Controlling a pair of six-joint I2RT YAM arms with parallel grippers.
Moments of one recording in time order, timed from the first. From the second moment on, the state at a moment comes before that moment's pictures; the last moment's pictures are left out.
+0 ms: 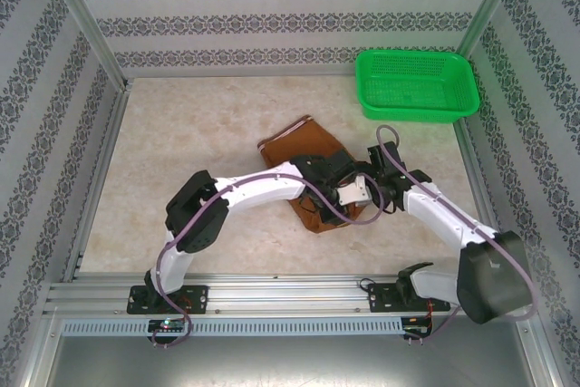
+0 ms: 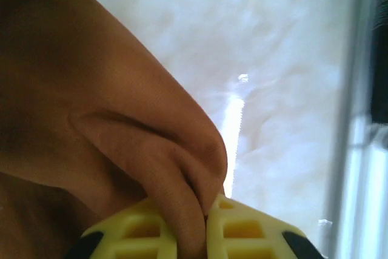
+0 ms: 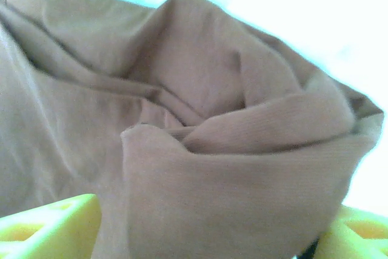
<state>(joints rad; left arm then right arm) -0.95 2.06 1.66 -0.76 0.42 0.21 0.30 1.21 0.72 -0.53 0.01 0.93</state>
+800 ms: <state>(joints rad) -0.68 1.83 1.17 -0.49 0.96 -0.48 0.19 0.99 0.68 -0.61 -0.11 0.90</state>
